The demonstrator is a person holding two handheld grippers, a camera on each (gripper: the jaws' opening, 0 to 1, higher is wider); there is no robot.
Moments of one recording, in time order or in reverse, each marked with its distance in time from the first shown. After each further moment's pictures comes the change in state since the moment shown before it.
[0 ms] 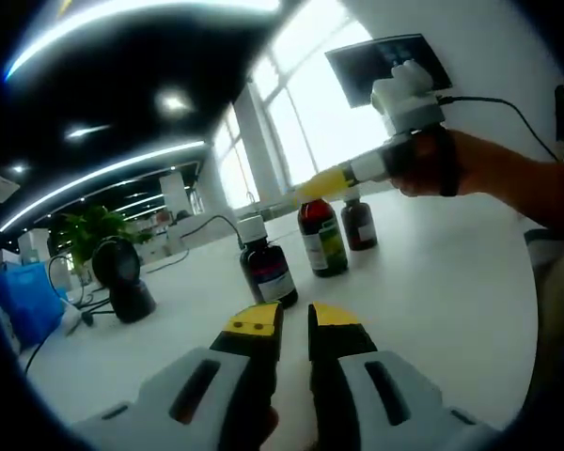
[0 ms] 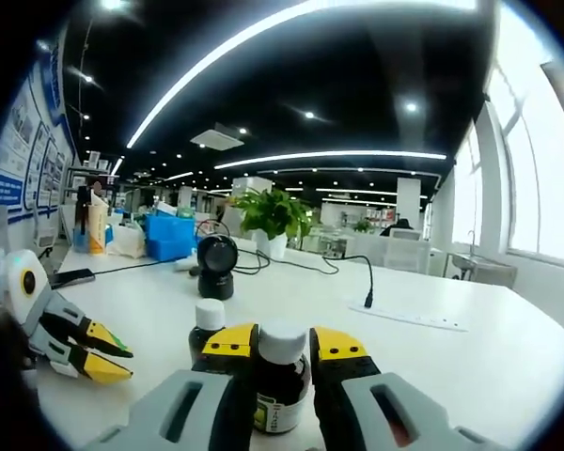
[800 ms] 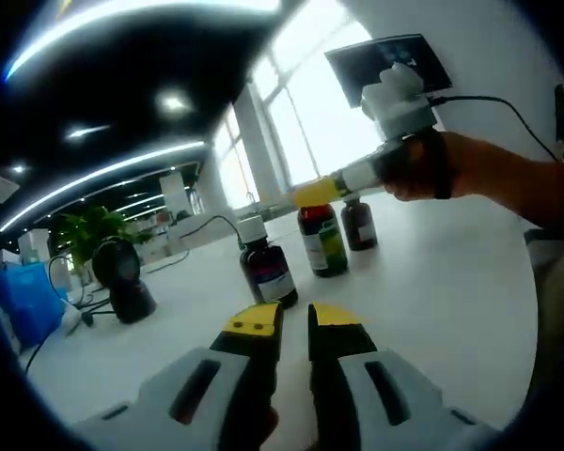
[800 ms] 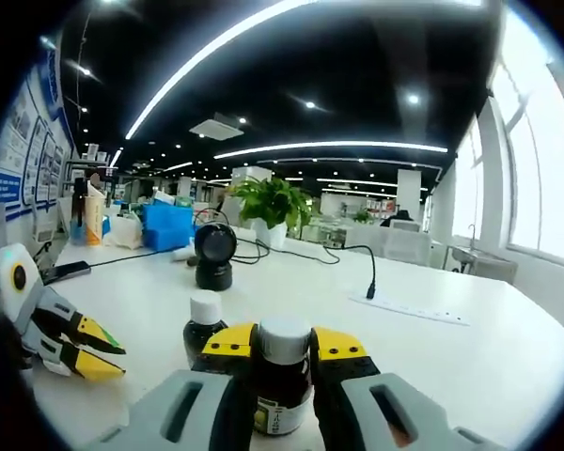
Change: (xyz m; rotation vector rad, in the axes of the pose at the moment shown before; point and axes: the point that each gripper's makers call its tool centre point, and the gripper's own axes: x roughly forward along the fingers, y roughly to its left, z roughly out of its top) left arm 0.001 0.000 -0.001 0.000 0.000 0.002; right arm 0.016 0.003 -0.011 0.000 0.056 -0.002
